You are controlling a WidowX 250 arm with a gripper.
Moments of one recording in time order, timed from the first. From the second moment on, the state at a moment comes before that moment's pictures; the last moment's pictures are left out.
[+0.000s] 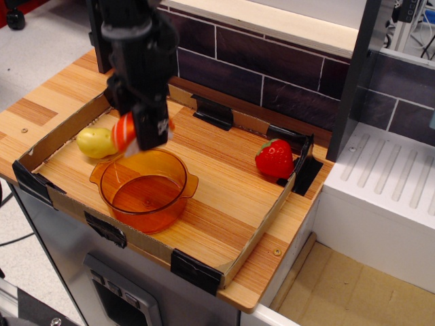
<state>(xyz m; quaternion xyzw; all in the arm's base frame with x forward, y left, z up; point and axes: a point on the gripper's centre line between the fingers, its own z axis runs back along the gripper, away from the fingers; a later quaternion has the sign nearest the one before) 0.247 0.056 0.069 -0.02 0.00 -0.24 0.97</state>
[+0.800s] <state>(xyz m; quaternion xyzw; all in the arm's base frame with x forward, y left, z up) 0.236 0.046 0.047 0.02 0.01 -0.23 0.97</state>
